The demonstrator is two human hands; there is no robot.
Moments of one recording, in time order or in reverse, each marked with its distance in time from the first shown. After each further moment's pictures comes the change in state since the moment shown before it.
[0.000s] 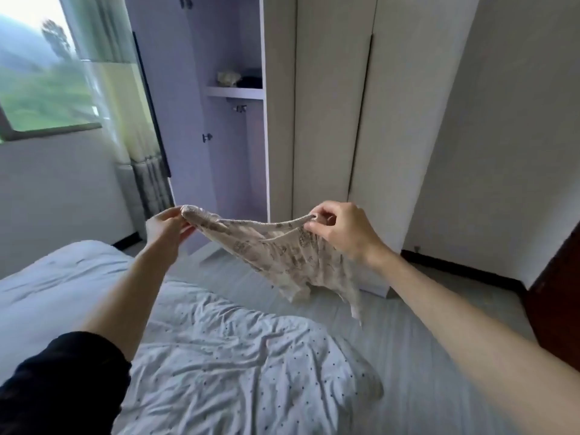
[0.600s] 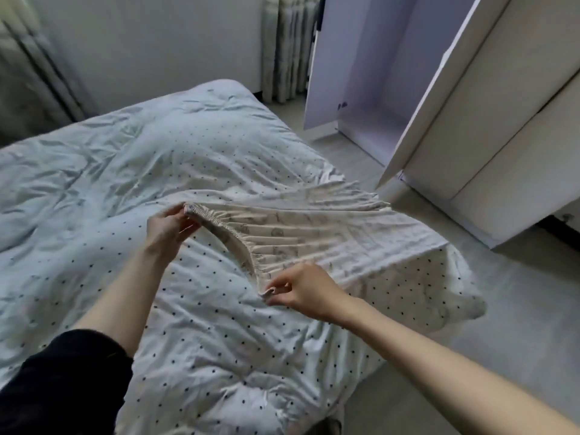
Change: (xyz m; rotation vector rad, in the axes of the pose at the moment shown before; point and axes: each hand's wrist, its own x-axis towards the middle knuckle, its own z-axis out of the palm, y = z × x) left_hand -0.172 -0.136 -0.411 -0.053 0.435 -0.323; right_hand -0.253 -0.125 0.322 0.064 -1.032 -0.220
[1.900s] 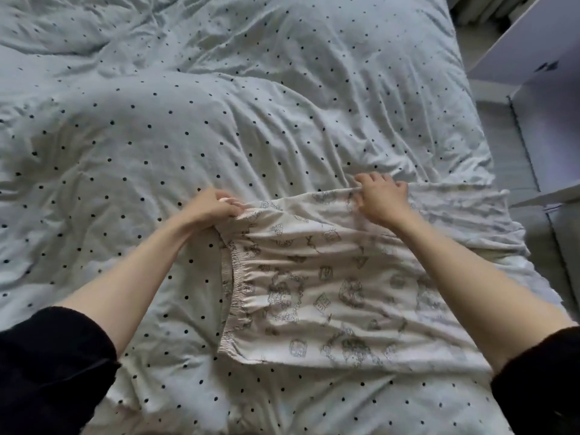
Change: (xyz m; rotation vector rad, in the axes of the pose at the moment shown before) left_hand 0.068 -0.151 -0.056 0.712 0.084 -0.361; right_hand 0.284 0.185 0.039 -0.734 -0.210 -0.003
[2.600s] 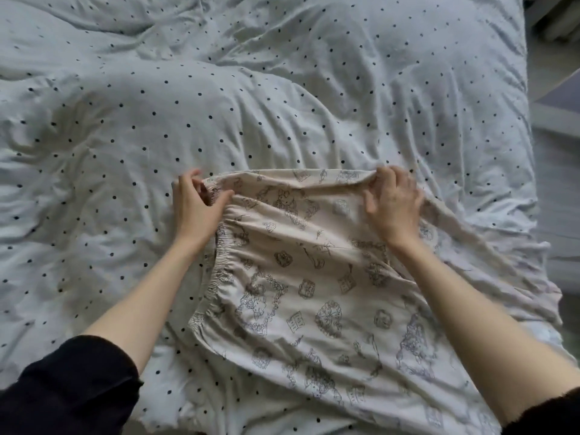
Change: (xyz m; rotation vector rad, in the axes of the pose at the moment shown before) left_hand 0.001 0.002 0.055 -0.153 0.807 0.045; right_hand 0.041 0.035 0.007 0.295 0.358 -0.119
